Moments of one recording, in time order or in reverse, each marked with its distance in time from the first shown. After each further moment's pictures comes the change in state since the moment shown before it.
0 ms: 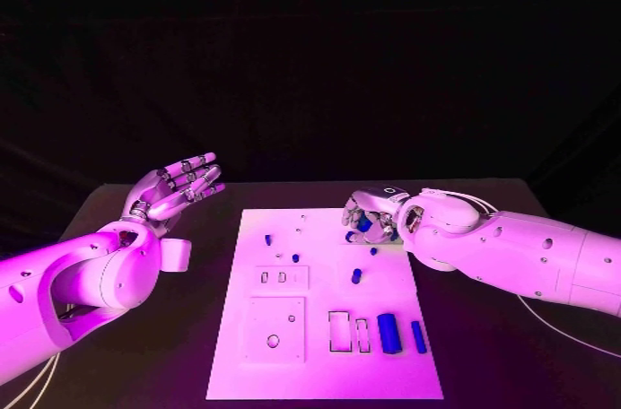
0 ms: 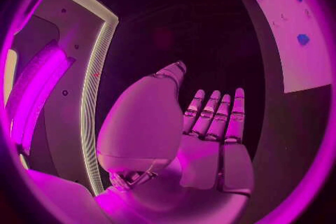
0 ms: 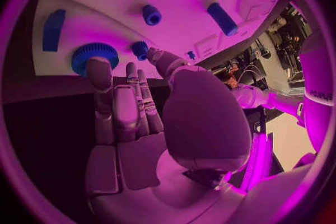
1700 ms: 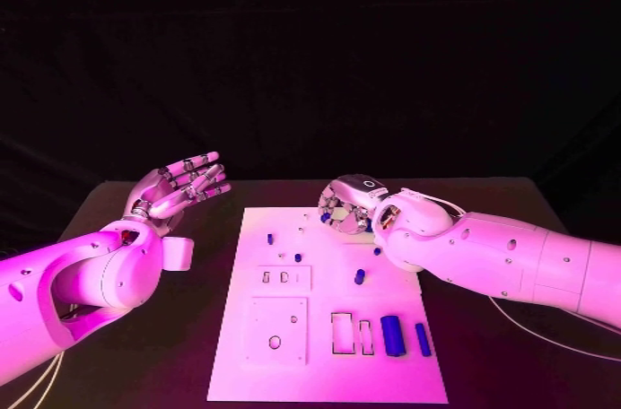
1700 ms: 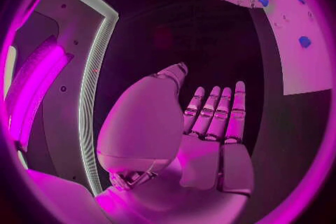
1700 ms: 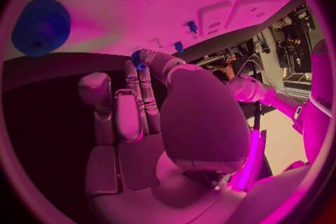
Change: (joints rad) left arm 0.006 -0.002 0.005 0.017 0.036 -0.001 0.011; left_hand 0.004 0.004 0.042 -0.006 0.001 0.054 0.011 0.017 0.010 0.108 -0.006 0.006 0.006 0.159 -0.012 0.027 0.023 0.000 0.125 -0.001 0.050 0.014; right arm -0.003 0.136 0.006 -0.064 -0.006 -0.208 -0.009; right_hand 0.072 0.052 0.136 -0.057 -0.070 0.069 -0.036 0.095 0.095 0.051 -0.010 0.066 0.020 0.000 -0.025 0.100 0.068 -0.030 0.025 -0.018 0.151 0.201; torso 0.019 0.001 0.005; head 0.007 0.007
